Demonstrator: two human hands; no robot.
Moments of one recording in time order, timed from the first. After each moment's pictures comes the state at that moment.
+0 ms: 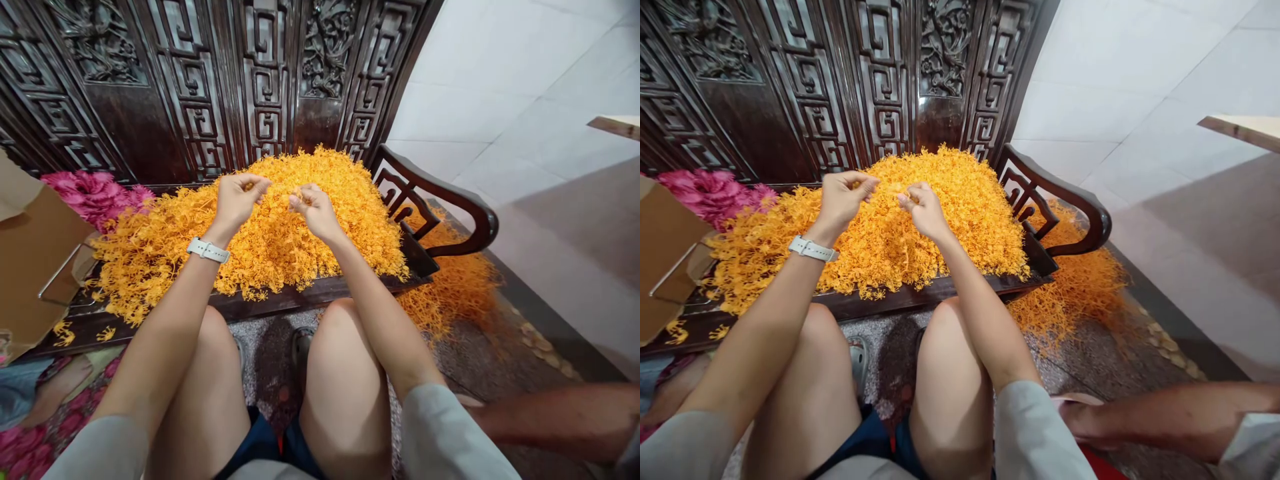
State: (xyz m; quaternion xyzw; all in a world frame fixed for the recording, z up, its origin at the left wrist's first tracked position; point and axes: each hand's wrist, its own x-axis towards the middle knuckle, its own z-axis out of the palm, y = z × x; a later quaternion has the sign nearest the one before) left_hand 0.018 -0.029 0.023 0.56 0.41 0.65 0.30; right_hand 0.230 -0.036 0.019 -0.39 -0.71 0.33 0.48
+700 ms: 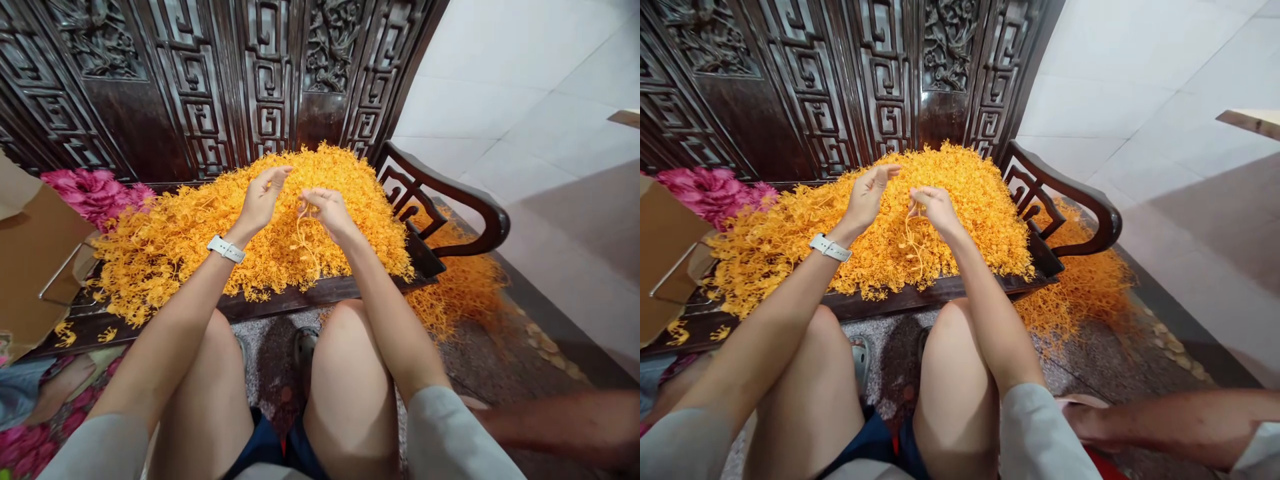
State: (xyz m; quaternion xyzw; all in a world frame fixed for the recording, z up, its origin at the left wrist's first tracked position) left_hand 0.053 -0.037 0.026 0.64 0.37 0.60 0.32; right_hand 0.239 -0.045 0.031 -0.38 -0.60 0.51 0.48
